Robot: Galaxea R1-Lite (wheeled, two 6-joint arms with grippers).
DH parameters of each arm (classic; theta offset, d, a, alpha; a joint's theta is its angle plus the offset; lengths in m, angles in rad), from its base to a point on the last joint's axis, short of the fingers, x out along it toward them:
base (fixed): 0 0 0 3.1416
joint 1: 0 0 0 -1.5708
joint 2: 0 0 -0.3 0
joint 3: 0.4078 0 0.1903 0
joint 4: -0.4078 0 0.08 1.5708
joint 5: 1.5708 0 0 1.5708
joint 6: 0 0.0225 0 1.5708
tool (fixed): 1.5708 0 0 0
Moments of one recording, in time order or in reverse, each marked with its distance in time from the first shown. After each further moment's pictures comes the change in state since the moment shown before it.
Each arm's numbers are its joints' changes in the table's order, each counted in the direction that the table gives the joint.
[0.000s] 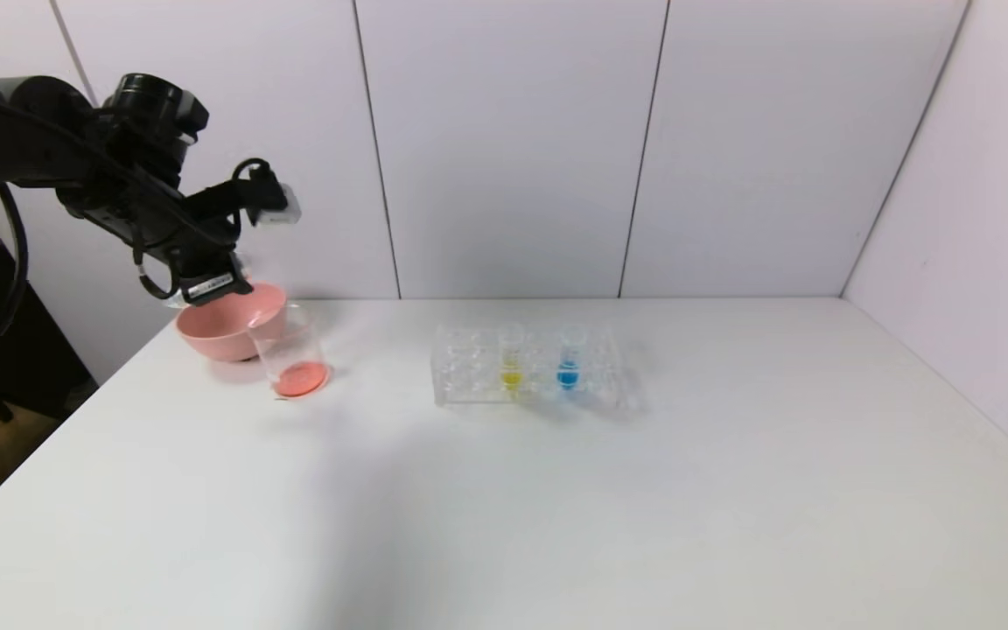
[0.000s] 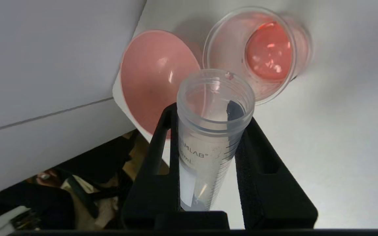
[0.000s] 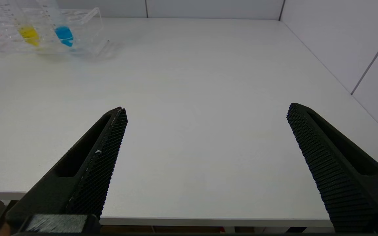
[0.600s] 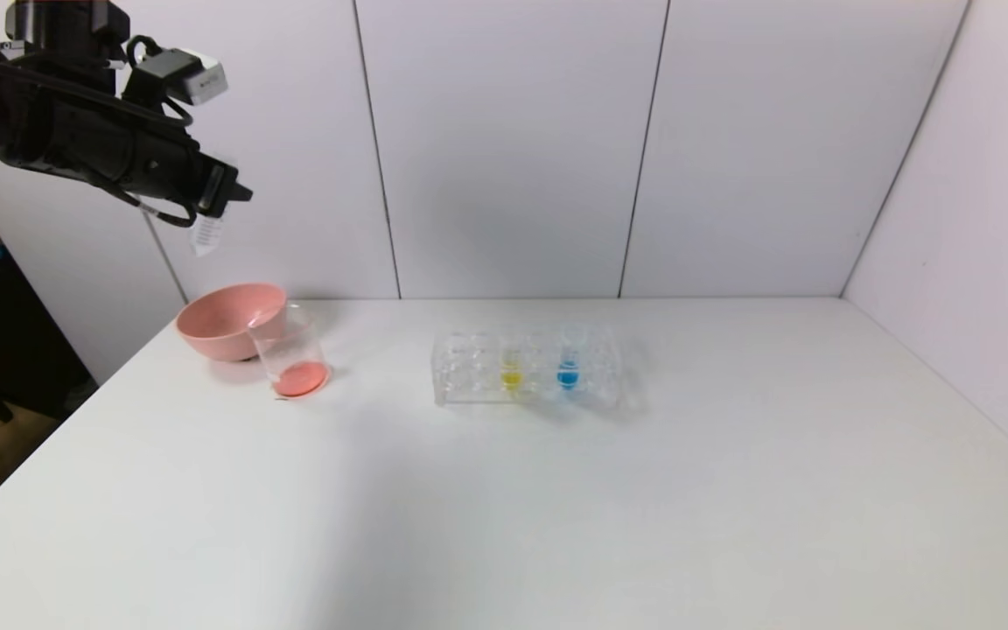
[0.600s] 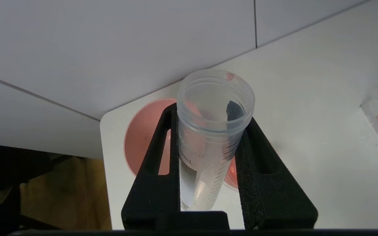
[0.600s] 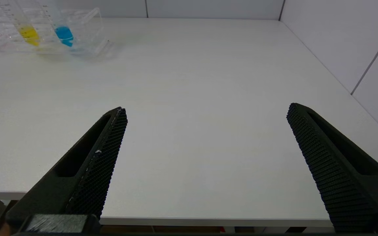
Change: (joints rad) left arm -0.038 0.082 -0.004 0.292 0.137 -0.614; right arm 0.000 0.000 0.000 0.000 0.000 0.000
